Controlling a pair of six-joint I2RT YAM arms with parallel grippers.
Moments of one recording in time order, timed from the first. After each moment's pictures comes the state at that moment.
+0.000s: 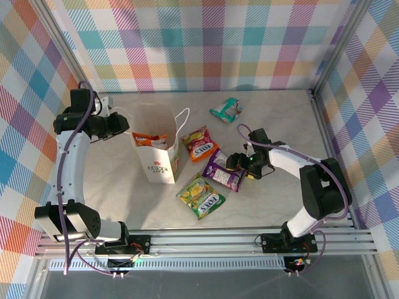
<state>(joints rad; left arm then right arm) 0.12 1.38 1.51 -1.08 0.37 -0.26 0.35 1.60 0.89 -0.53 -0.42 0.55</state>
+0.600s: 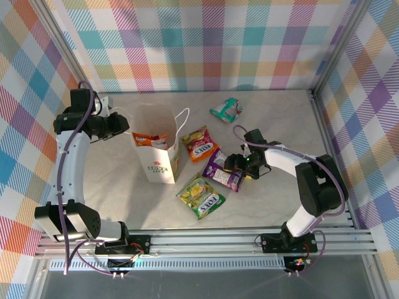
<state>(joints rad) 0.12 1.38 1.51 -1.08 0.37 -0.26 0.40 1.64 0.91 -0.52 -0.37 0.57</state>
